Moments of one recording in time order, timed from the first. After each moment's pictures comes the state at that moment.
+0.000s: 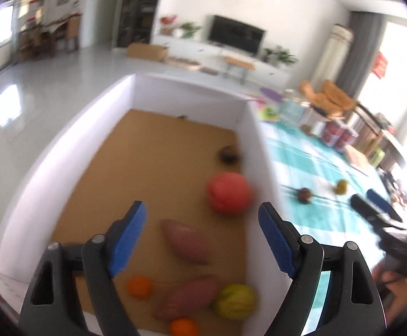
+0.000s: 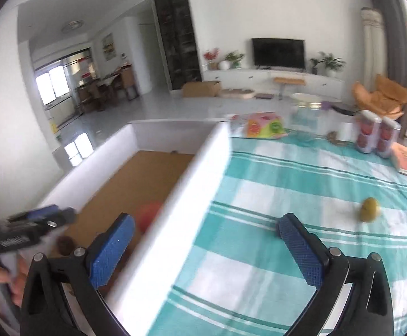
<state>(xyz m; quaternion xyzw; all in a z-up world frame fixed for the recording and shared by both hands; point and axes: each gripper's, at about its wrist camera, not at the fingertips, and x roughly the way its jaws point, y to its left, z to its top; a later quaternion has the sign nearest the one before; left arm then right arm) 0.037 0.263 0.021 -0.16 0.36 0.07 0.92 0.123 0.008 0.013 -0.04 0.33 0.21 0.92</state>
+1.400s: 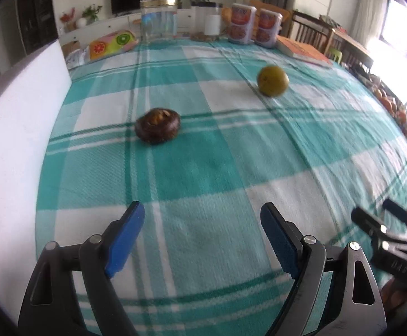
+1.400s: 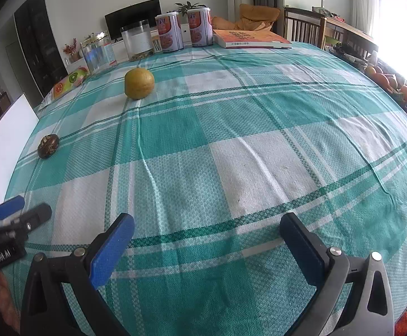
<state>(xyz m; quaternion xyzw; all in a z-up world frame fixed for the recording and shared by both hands) 0.166 0.043 -0.082 -0.03 0.45 -0.06 0.89 0.120 -0.202 -0.101 0.06 0.44 -0.03 0.89</state>
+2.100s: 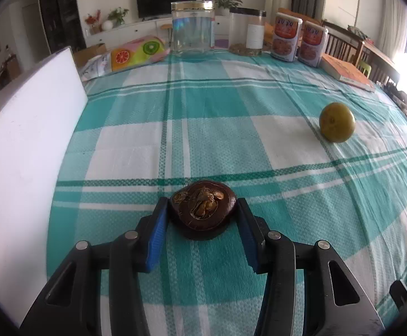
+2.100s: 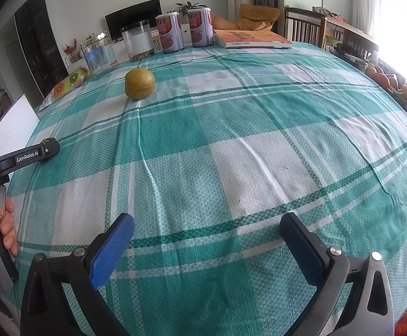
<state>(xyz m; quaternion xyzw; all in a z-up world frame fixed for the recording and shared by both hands) 0.227 0.057 -0.096 -0.01 0.44 0.00 0.90 0.120 -0.202 -0.101 0.06 0.44 -0.03 0.89</state>
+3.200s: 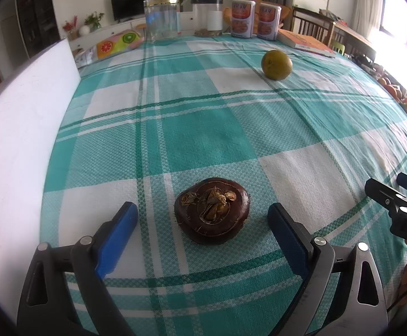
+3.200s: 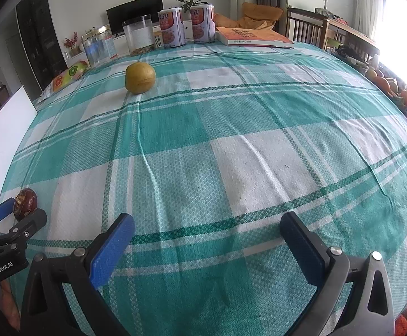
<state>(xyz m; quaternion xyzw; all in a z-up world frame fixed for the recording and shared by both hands) 0.136 0.036 -0.103 0.03 0.45 -0.05 0.89 0.122 -0.198 -0.103 0.04 0.45 -0.03 0.89</state>
